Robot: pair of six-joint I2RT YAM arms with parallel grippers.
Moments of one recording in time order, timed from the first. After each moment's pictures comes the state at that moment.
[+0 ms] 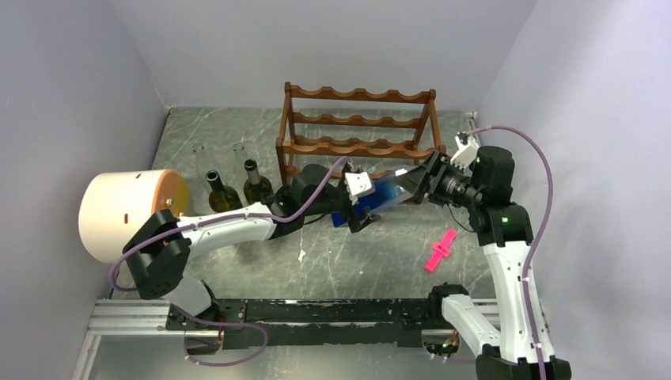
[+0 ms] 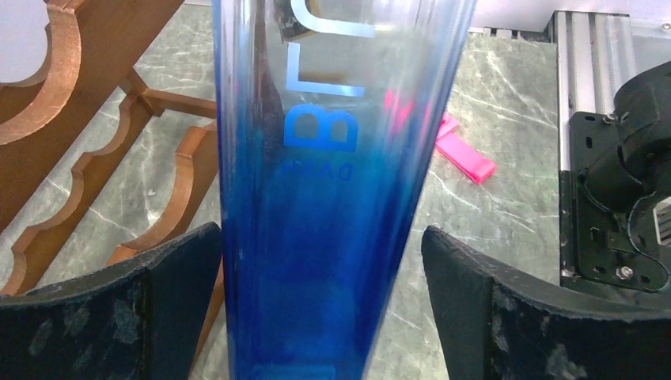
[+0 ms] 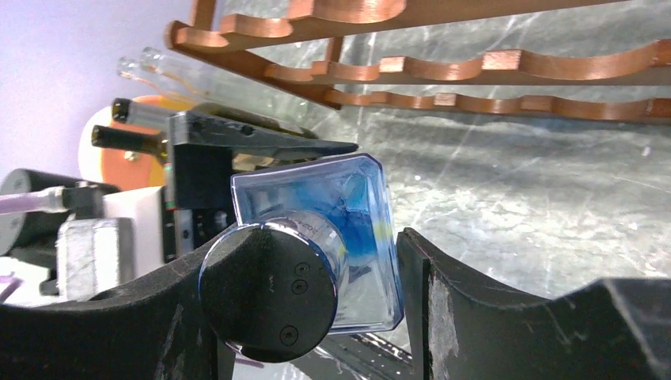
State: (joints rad) left arm -0.98 1.54 1.01 0.33 0.31 0.15; right arm 0.06 0.86 1.12 -0.76 -0.53 0.52
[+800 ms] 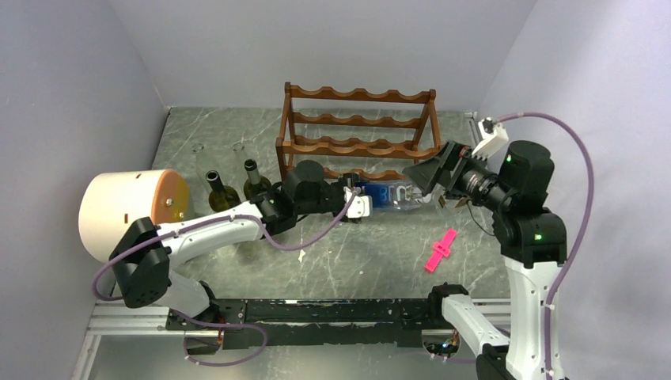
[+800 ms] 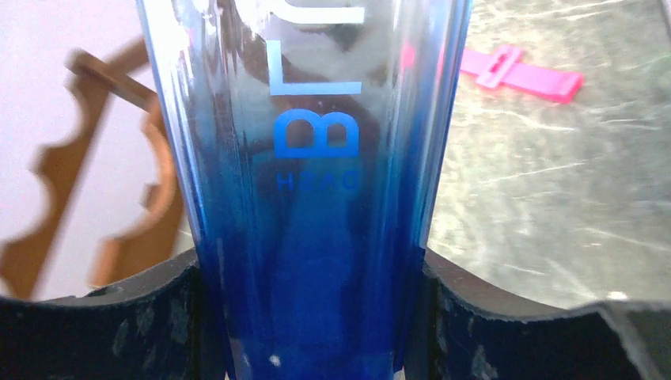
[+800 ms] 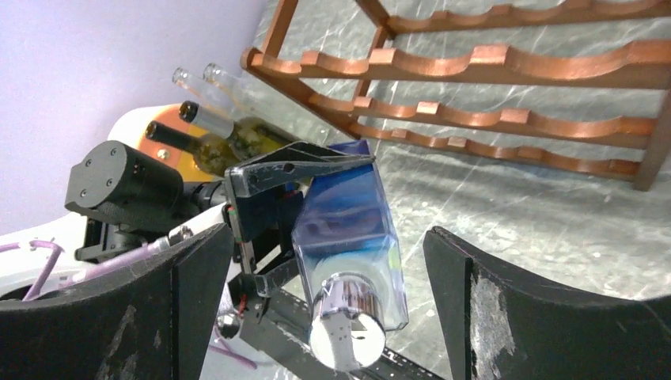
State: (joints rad) left arm -0.98 1.45 1.02 0.21 0.34 0.61; right arm 0.06 0.86 1.40 -0.92 -0.53 0.45
